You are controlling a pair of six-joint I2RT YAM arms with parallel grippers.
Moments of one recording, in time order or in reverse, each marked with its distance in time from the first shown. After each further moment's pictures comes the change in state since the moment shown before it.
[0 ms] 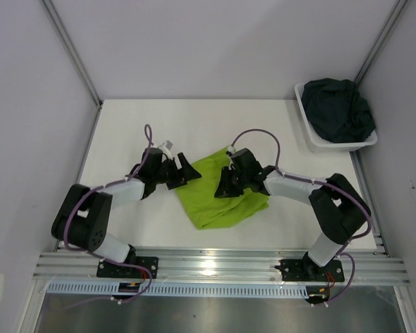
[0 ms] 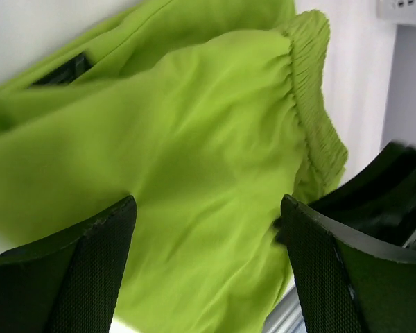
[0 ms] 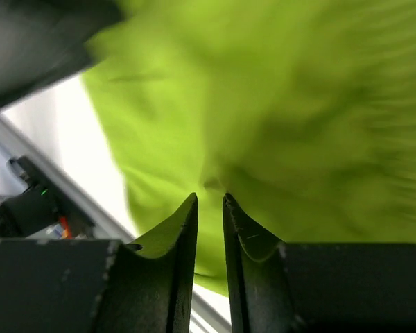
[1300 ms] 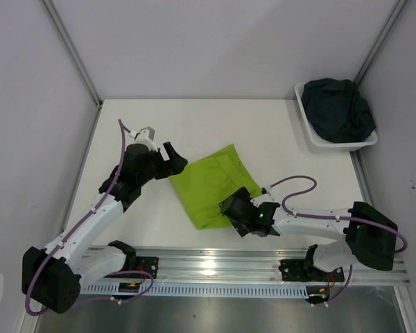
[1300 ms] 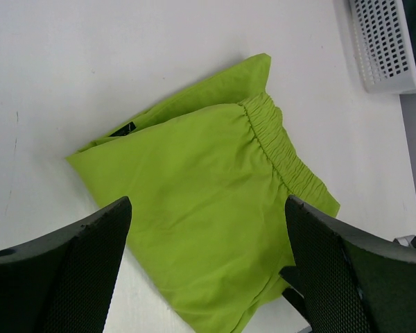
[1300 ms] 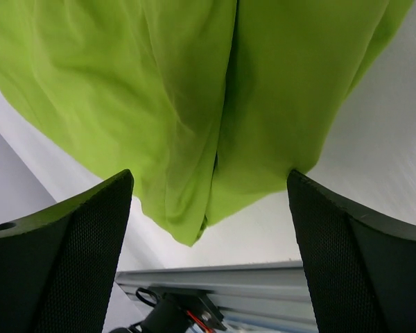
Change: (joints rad) left arm -0.079 -0.544 0.063 -0.395 -0.414 0.125; right arm 0.430 -0.323 -0.220 -0.324 0.816 1.227
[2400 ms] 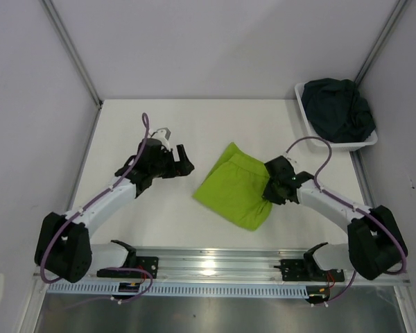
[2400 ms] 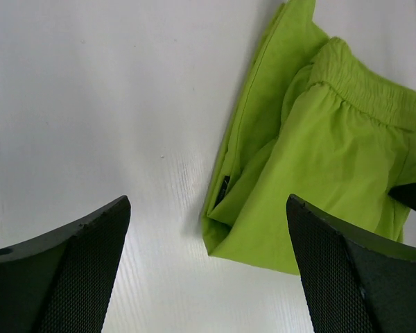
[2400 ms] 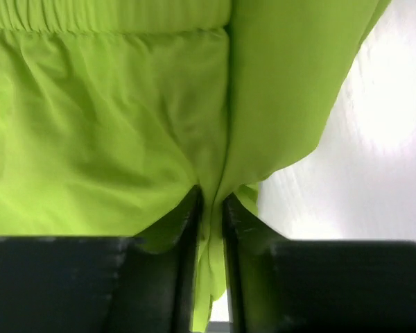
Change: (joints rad) left arm 0.000 0.207 0.039 0.019 0.051 0.111; right arm -0.621 -0.083 -0.015 -0.080 -0.319 -1.000
